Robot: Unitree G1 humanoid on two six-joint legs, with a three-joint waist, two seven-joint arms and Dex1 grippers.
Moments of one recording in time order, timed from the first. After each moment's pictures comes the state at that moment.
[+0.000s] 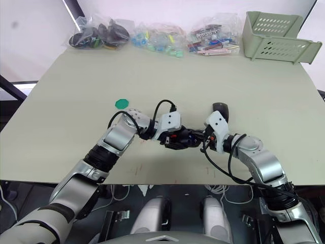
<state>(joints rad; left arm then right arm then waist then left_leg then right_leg) -0.73 0.43 -0.45 0.22 0.04 0.37 -1.22 -0.30 -0.47 0.20 -0.26 0.34 0.66 0.67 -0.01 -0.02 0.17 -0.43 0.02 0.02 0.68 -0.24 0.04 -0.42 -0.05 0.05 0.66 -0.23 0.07</state>
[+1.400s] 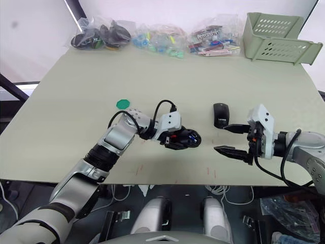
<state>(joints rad) -0.74 0.43 -0.45 0.24 0.04 0.37 -1.22 -0.15 -0.87 -0.20 -0.48 0.74 0.85 0.98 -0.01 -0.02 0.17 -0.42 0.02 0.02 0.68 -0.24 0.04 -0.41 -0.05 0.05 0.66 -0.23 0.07</state>
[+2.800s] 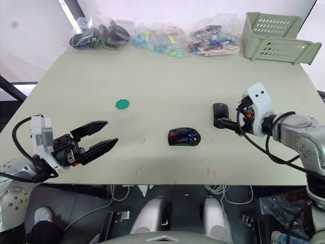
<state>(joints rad) 0.12 0.63 0.55 -0.47 -0.78 0.62 -1.04 -0.50 -0.71 -0.13 -0.42 0.67 1.29 0.40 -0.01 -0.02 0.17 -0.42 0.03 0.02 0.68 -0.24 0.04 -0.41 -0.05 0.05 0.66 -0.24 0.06</state>
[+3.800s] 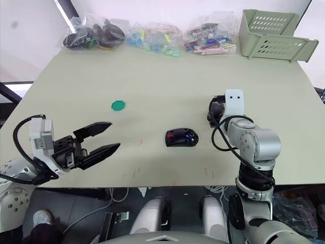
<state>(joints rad) 0.13 0.69 0.50 -0.47 -0.83 0.53 -1.06 -0.58 -0.03 -0.18 -0.40 0.24 1.45 -0.15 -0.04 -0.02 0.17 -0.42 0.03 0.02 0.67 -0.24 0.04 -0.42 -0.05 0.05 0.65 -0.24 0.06</state>
